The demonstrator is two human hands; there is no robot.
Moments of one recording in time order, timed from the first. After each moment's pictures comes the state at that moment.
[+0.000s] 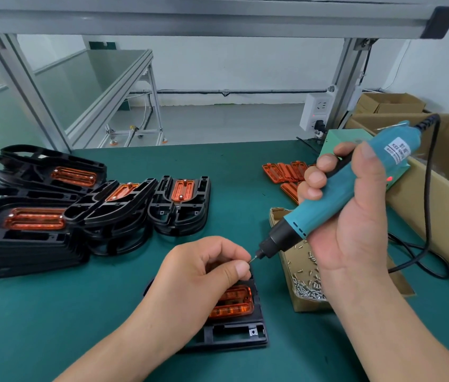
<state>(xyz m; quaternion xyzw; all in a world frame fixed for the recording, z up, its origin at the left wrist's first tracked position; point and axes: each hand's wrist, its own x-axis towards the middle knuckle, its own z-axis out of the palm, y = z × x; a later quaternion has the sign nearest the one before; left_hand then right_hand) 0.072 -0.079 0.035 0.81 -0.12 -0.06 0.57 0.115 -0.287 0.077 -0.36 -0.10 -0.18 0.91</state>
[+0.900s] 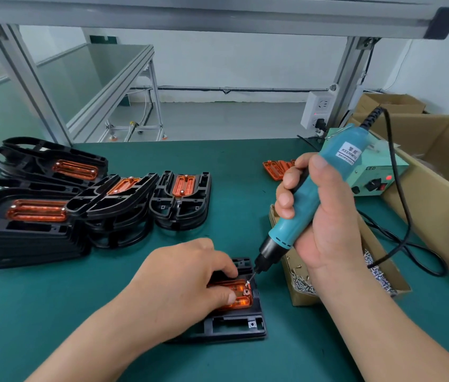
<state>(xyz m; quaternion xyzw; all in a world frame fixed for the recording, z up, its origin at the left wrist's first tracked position) 0.079 -0.062 0.043 0.96 -0.22 -0.06 0.19 0.123 -0.278 0.063 -0.44 -0.10 -0.10 0.89</state>
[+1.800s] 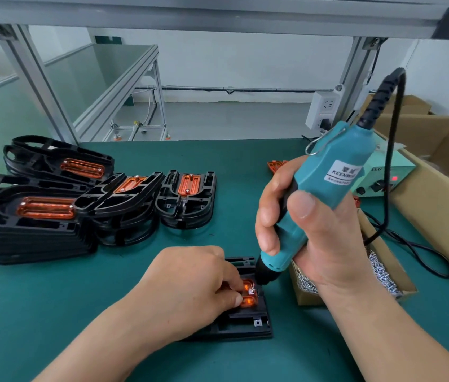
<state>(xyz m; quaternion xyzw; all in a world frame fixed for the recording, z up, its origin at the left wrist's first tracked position) 0.078 -0.065 0.039 0.96 -0.24 -0.07 0.12 0.097 -0.263 0.075 -0.51 -0.31 -0.04 0.80</state>
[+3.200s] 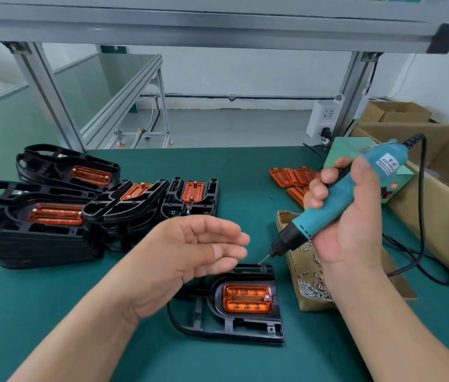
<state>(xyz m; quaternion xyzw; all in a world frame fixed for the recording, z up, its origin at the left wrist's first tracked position) 0.093 -0.044 0.060 0.61 -0.10 -0.23 0.75 0.129 -0.295 0.064 -0.38 -0.06 -0.18 0.91</state>
